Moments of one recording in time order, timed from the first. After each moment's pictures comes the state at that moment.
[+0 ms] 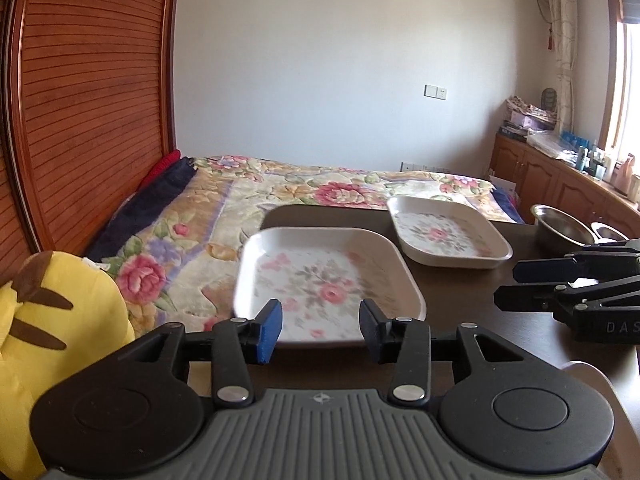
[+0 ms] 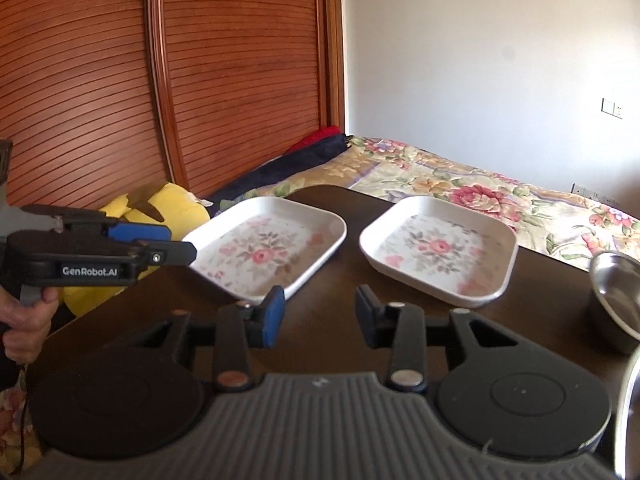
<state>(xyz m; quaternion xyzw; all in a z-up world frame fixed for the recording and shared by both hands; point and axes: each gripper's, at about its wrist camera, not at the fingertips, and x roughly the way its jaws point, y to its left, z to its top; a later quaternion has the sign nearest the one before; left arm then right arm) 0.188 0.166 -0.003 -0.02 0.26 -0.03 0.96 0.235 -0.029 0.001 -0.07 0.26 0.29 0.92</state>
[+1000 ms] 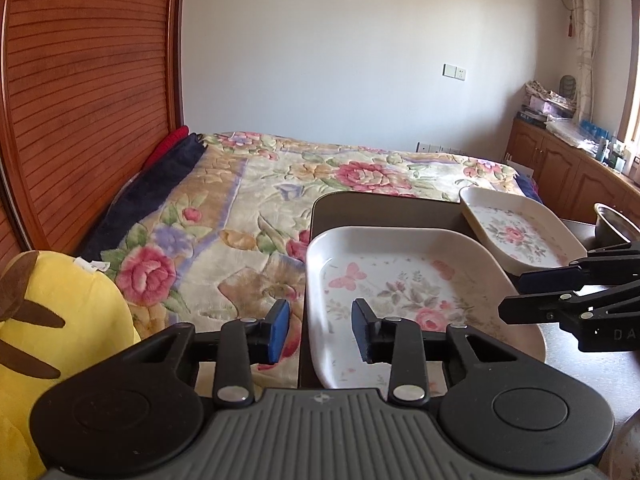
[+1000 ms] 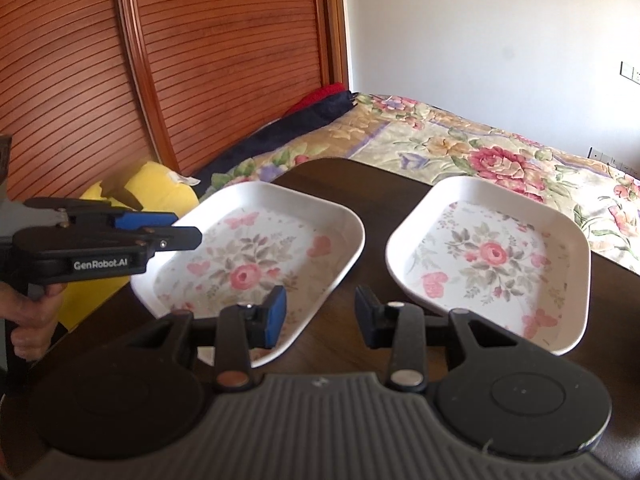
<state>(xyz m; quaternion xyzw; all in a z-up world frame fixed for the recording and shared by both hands) 0.261 0.216 -0.030 -0.02 0.30 -0.02 0.95 0.306 0.020 -0.020 -0.07 0.33 0.29 0.90</state>
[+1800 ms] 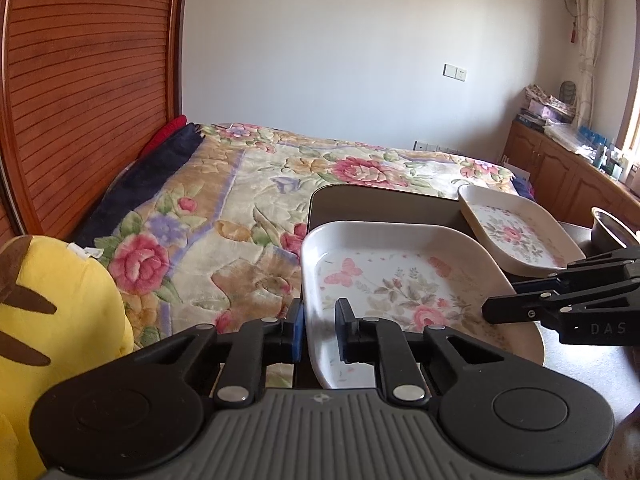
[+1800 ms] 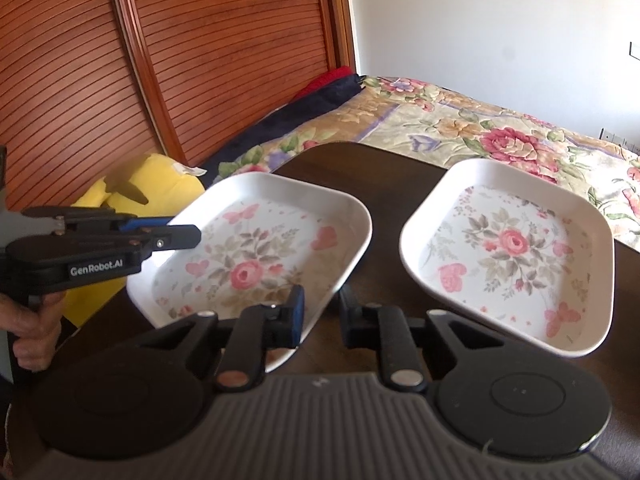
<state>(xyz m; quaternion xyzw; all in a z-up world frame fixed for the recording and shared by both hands) 0.259 0.219 -0.032 -0.05 0.31 -0.03 0.95 0.317 0.023 -0.027 -0.05 0.36 0.30 0.88</state>
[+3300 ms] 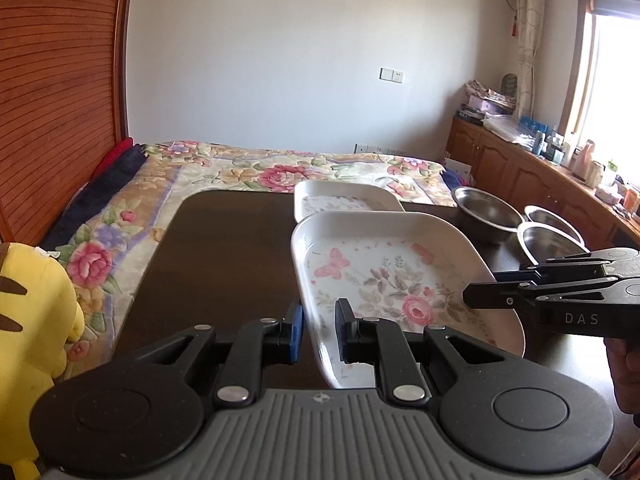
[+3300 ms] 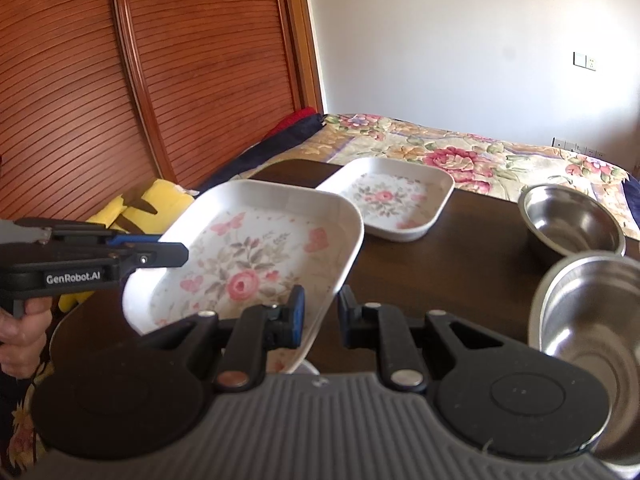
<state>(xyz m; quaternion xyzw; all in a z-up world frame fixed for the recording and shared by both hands) 0.153 0.095 0.014 -0.03 0.29 -0.09 0.95 0.206 -0.099 0.004 -0.02 0.30 0.26 0.92</state>
